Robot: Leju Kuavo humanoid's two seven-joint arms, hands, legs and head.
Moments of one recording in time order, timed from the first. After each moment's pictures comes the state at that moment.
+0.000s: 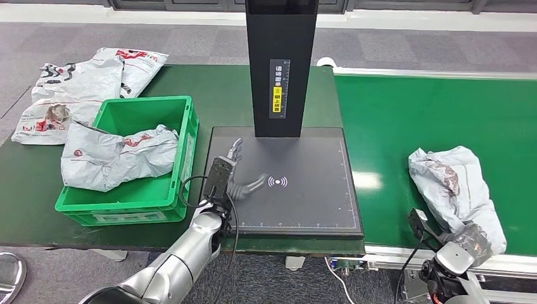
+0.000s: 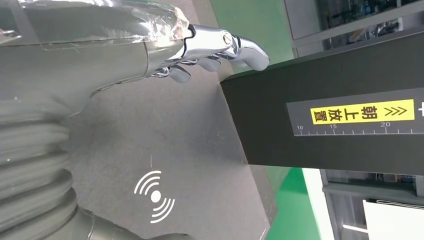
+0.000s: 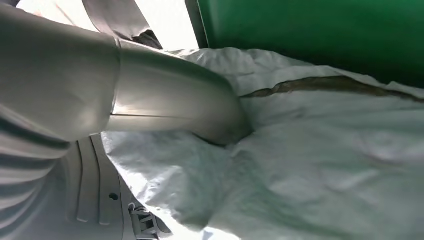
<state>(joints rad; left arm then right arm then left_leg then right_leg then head) -0.61 -0.33 -0.18 -0.49 -0.14 0.22 -0.56 -0.46 -0.14 -0.33 -0.30 1.56 -0.36 0.49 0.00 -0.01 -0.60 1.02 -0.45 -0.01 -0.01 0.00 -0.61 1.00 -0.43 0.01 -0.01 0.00</state>
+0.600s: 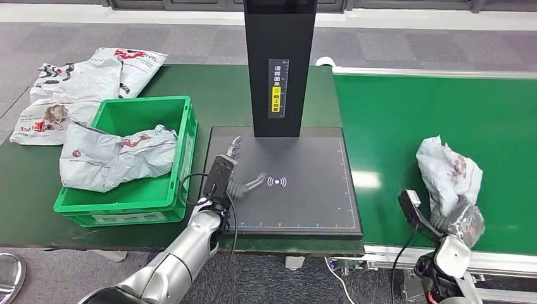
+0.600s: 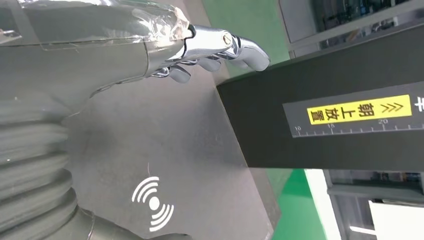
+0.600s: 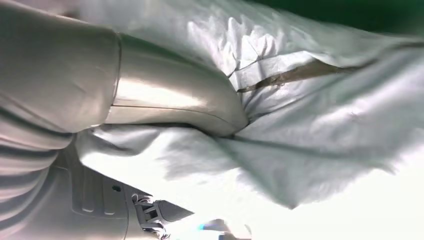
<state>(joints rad) -0.61 -0.33 -0.18 -0.52 -0.19 0.26 -0.54 -0.41 -0.07 -0.36 -0.49 1.45 -0.69 0.10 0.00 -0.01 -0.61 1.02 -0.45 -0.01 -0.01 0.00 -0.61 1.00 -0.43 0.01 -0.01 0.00</state>
